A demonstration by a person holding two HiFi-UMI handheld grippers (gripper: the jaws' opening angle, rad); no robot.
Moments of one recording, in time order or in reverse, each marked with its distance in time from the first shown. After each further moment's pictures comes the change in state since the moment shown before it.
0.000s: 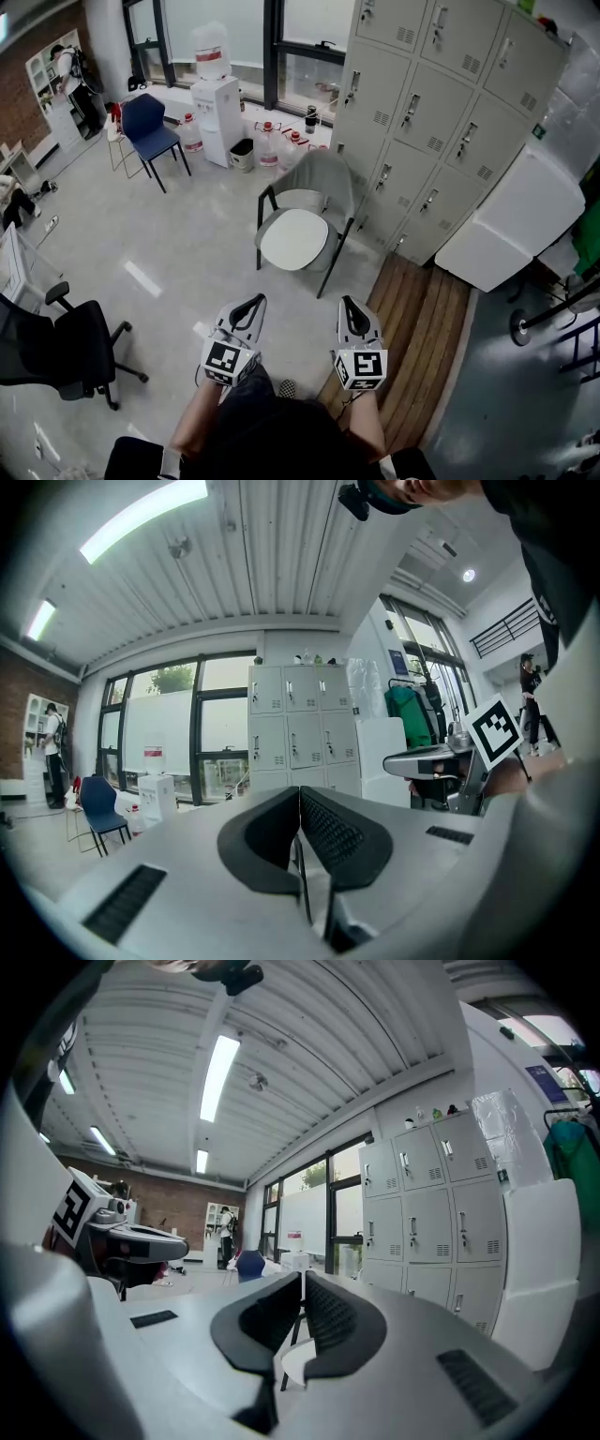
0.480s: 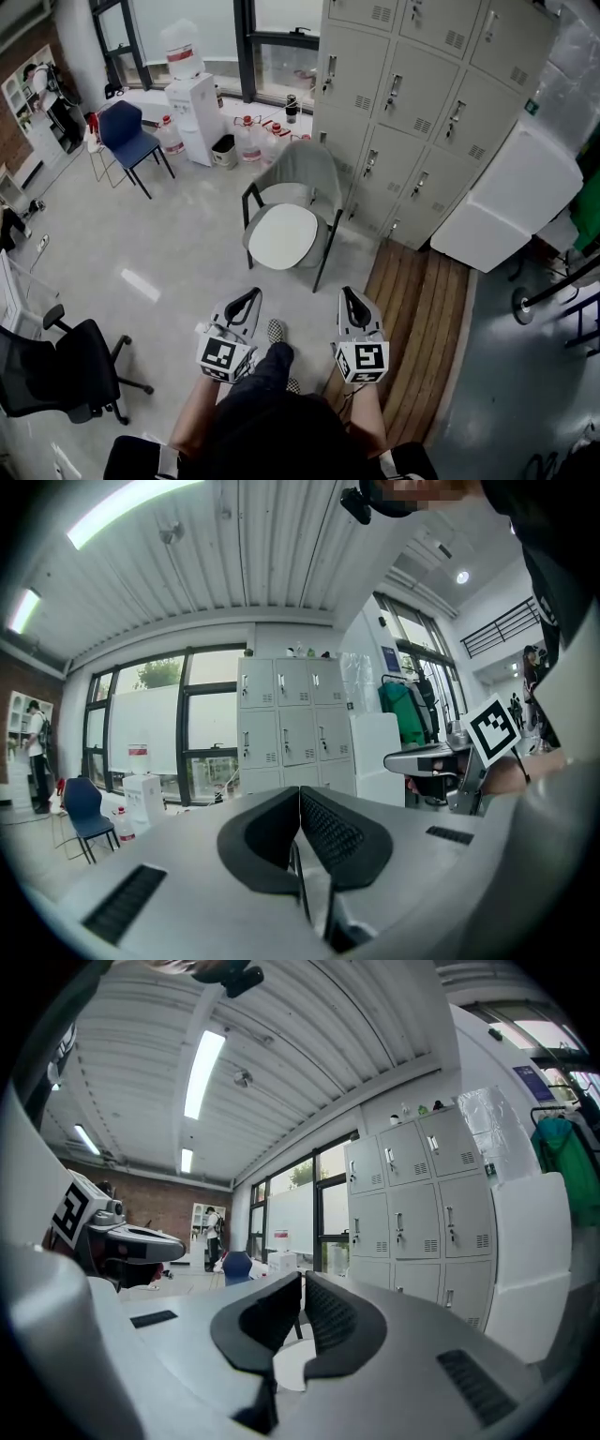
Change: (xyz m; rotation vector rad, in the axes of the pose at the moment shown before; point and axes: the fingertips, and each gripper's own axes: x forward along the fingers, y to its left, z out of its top) left arm 0.064 0.014 -0.007 0.019 0.026 -0.064; right arm 0.037 -0.046 -0.011 0.035 0.003 -0.068
